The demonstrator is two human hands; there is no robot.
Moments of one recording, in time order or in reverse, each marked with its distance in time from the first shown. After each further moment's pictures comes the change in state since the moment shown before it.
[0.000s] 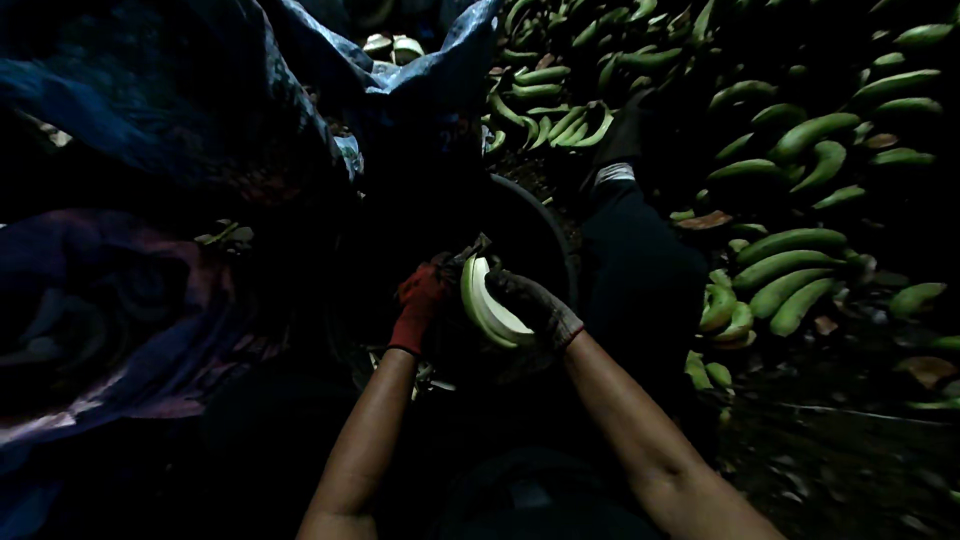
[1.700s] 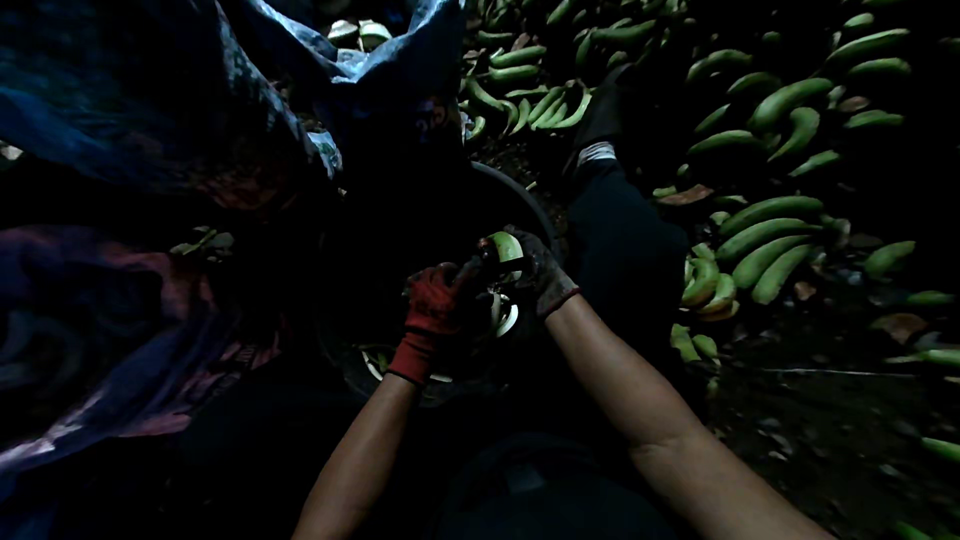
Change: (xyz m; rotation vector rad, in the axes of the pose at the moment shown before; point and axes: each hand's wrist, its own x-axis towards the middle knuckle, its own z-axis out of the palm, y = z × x) left_hand -0.048 0.030 0.020 0.172 0.331 0.551; right_hand 0.010 -0.040 -0.018 0.925 0.173 0.255
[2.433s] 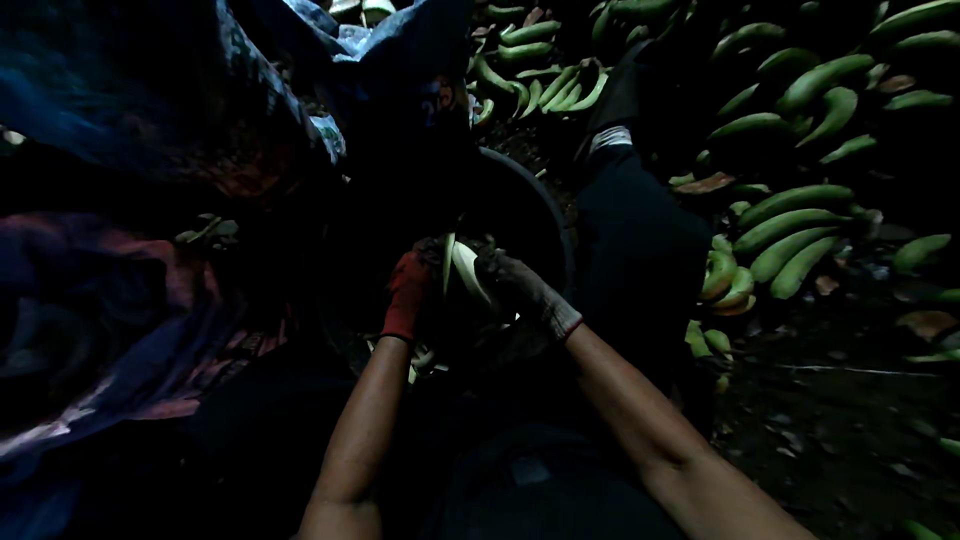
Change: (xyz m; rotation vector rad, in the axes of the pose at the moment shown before) left_hand 0.001 -0.063 0.006 -0.341 -0.215 -0.599; right_hand -0.015 0.049 -0.001 -0.721 -0.158 -0.288
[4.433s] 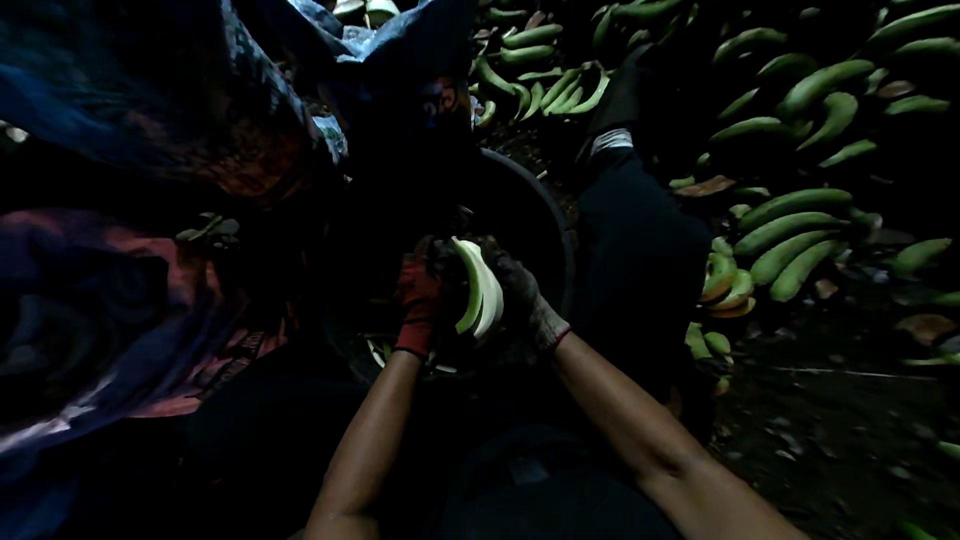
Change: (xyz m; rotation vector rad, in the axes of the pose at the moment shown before) left_hand -0.020 0.032 0.012 -0.006 0.161 -0.008; right_hand -0.008 0.030 0.014 0.320 0.111 -0.038
